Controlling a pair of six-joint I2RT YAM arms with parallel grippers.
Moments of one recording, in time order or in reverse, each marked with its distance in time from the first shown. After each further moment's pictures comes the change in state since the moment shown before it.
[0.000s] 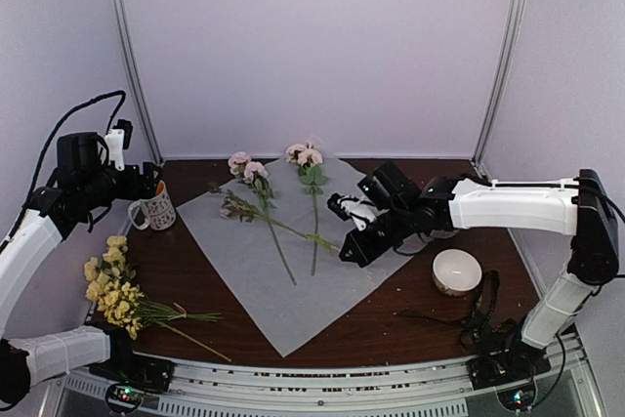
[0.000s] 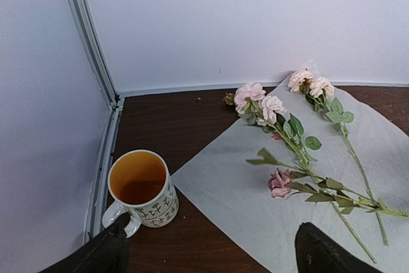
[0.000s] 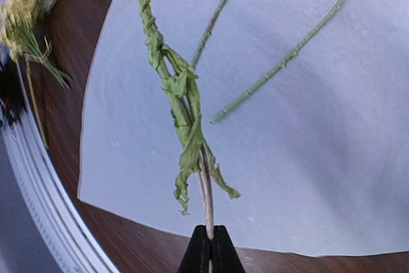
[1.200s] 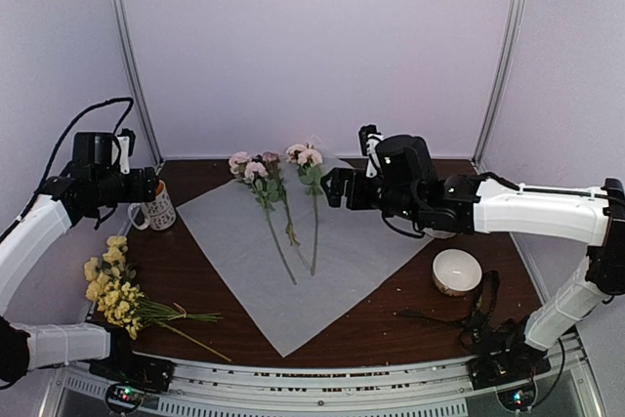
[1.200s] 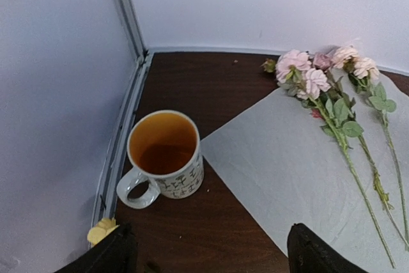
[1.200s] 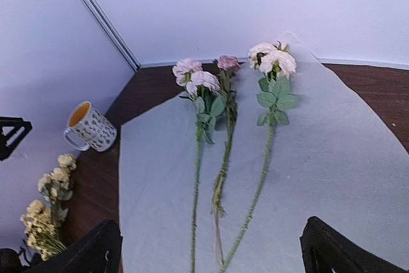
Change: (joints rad) left arm 0.000 0.106 0.032 -0.072 -0.132 -0.067; right arm 0.056 -0.132 -0.054 0.497 0.500 0.392
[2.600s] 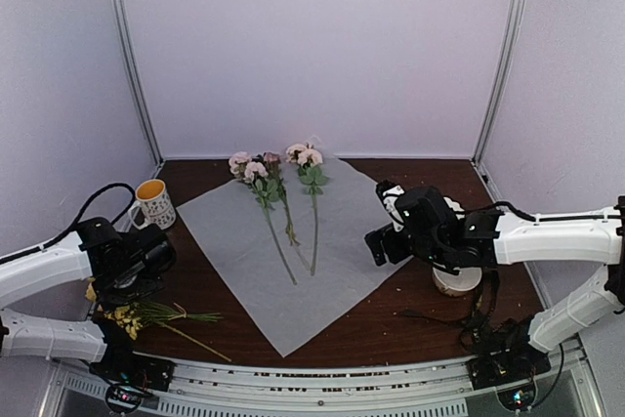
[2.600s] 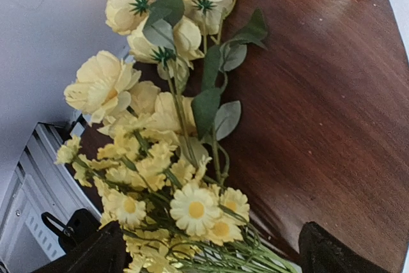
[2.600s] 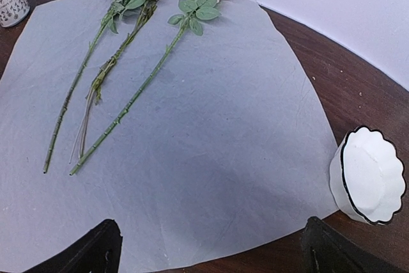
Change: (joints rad) left arm -0.597 -0.048 -0.274 -0.780 -0.443 -1.333; right arm 0.000 -0.157 -0.328 -0.140 0.138 -0.330
